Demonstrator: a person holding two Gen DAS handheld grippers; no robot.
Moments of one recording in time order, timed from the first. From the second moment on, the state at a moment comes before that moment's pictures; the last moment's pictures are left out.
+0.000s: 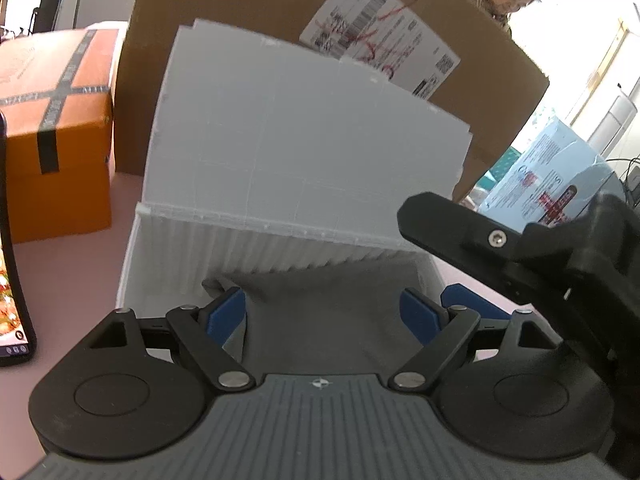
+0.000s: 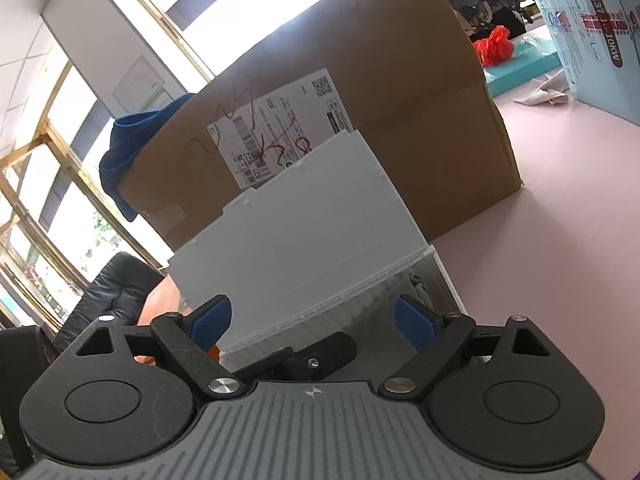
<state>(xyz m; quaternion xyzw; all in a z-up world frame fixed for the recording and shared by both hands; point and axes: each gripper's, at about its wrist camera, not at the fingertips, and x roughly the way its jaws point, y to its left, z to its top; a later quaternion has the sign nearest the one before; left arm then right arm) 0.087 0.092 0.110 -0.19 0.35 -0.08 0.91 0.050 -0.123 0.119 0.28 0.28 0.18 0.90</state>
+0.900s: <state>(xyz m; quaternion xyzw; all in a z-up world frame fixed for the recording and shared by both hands) 0.039 0.072 0.147 -0.12 0.19 -0.12 0.97 0.016 -0.160 0.162 0.35 0.18 0.21 0.90</state>
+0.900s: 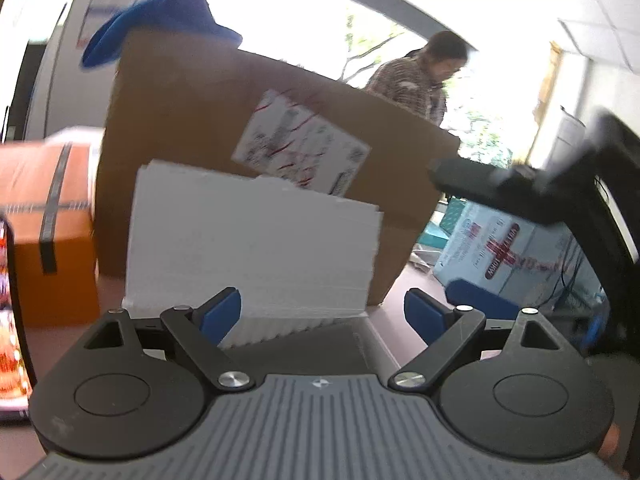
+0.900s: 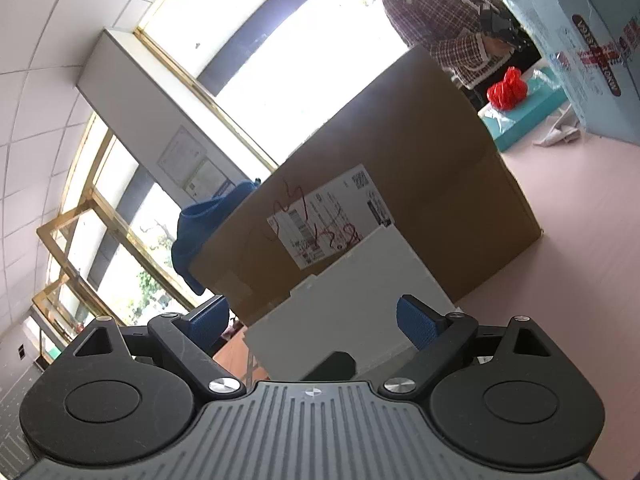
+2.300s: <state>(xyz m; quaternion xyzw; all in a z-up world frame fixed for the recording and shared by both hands) -0.009 -0.023 0.050 0.01 0.05 -0.30 0.95 -0.063 -0.213 0.112 0.10 -0.02 -0.06 0.99</state>
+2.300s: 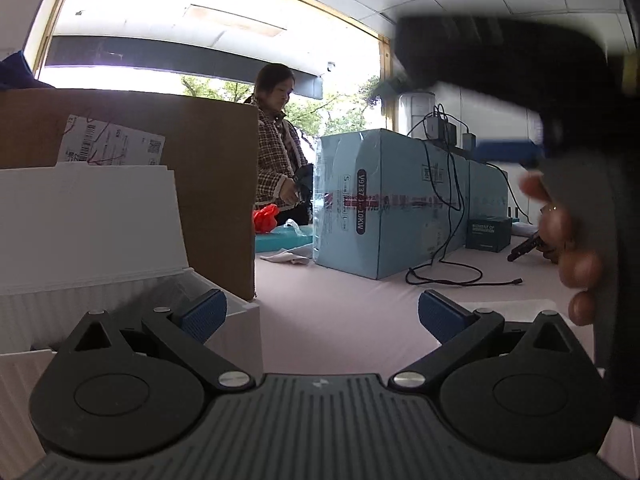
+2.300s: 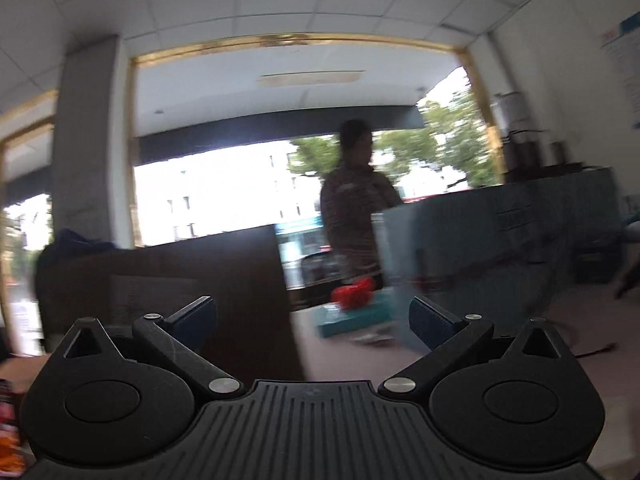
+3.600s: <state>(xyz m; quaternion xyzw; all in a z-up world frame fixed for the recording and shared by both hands) 0.068 -0.160 0.077 -0.15 0.12 -0.22 0.96 -0.036 -0.363 0.030 0.11 0.09 -0.30 0.94</state>
